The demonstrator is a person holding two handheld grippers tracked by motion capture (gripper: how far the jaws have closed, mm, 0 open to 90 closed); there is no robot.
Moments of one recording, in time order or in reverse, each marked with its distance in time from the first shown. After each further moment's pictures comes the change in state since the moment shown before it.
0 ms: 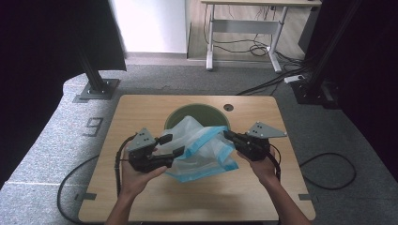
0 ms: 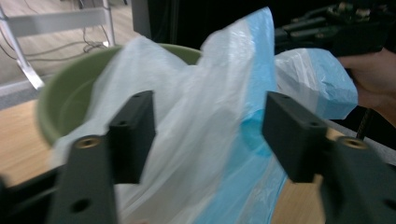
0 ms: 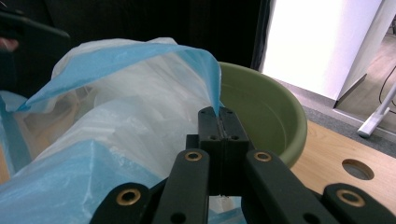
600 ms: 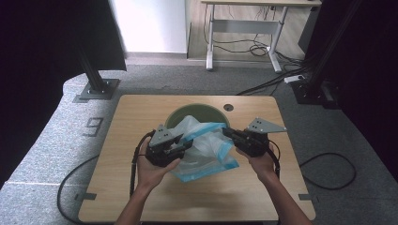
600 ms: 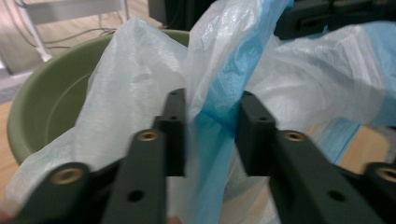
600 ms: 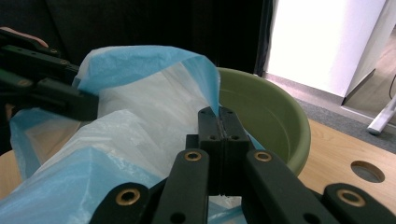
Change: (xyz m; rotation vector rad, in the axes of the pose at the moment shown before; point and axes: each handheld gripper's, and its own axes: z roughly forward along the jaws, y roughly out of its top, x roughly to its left) left arm 0.001 0.003 0.036 0.054 0.064 -0.007; right arm -0.005 0.008 0.004 0.000 0.019 0.034
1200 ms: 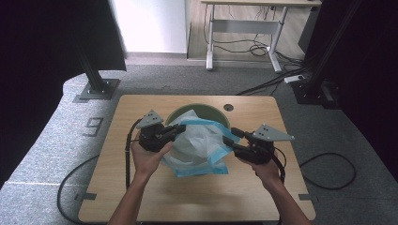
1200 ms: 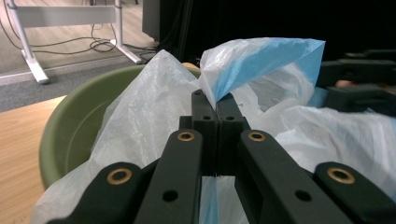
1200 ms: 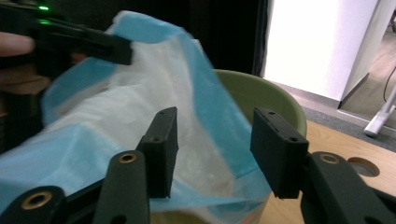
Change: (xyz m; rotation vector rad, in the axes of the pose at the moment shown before) left arm 0.027 0.022 -0.005 -0.076 -0.042 -0.085; right arm 0.011 -0.008 -0.022 -0.042 -0.013 0.016
